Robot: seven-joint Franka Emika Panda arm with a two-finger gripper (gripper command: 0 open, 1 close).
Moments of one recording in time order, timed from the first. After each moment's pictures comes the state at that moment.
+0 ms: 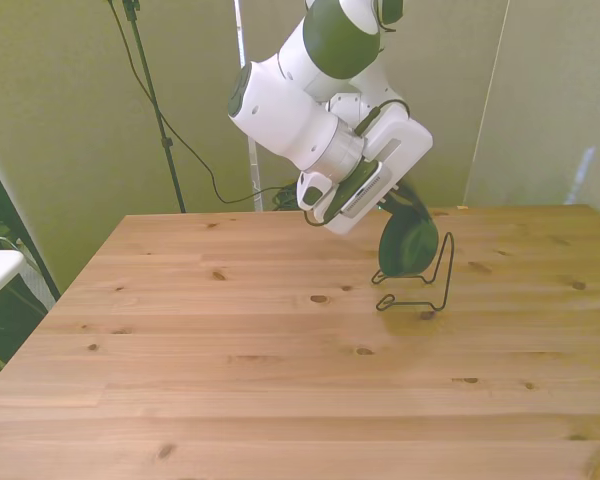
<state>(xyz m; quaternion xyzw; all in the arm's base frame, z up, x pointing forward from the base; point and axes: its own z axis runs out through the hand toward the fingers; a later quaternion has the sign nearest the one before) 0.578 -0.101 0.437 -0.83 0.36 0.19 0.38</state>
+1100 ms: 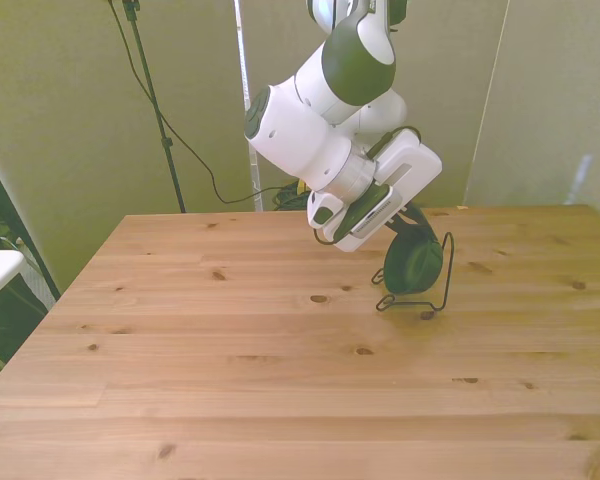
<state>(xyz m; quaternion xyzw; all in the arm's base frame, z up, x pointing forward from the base) 0.580 -0.090 0.415 -0.83 0.36 0.18 0.37</state>
